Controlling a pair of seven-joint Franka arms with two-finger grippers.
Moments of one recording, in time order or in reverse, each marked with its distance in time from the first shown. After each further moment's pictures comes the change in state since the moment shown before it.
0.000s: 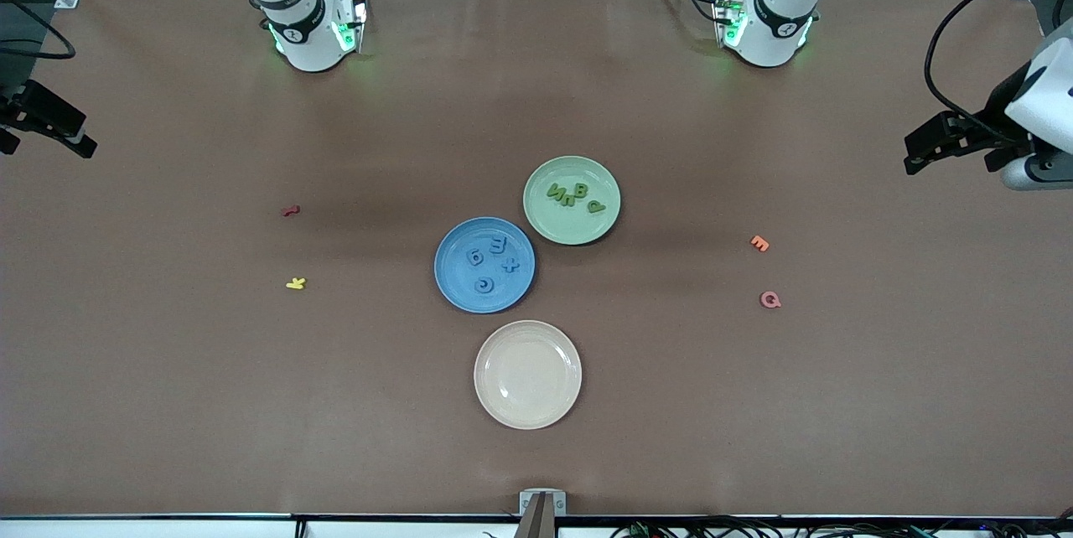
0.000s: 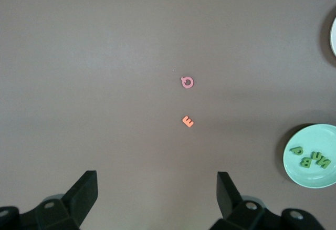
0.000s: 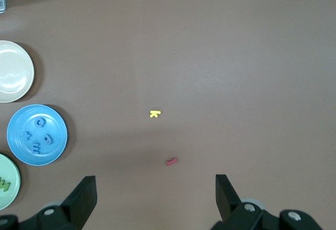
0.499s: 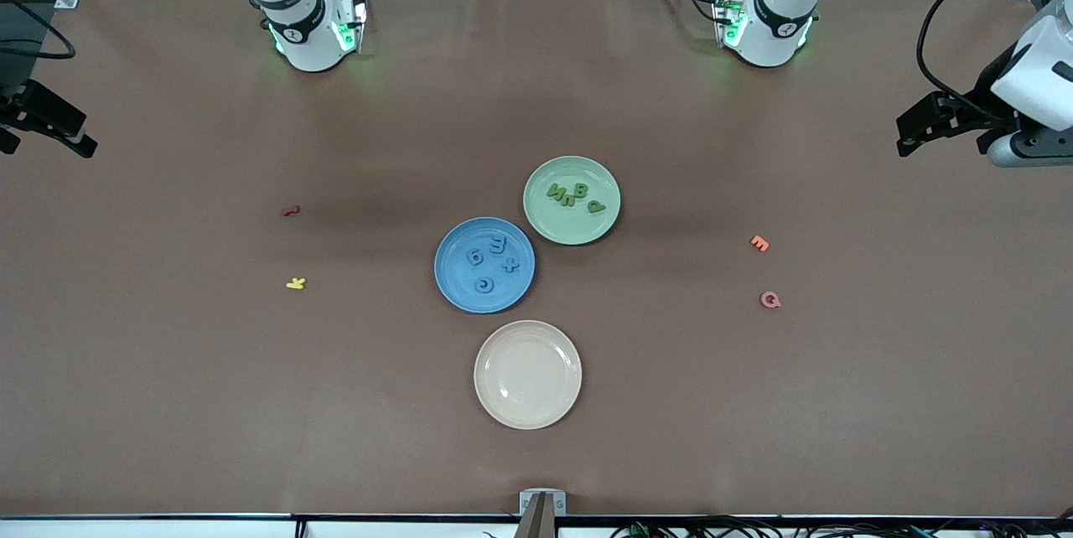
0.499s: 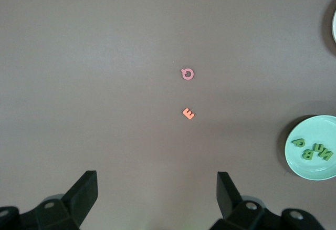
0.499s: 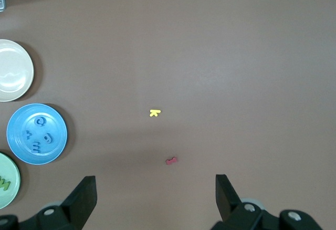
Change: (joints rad) left arm -0.044 -0.067 0.049 -0.085 -0.005 0.017 0.000; right arm 0.000 0.001 0.000 0.000 0.000 -0.008 0.000
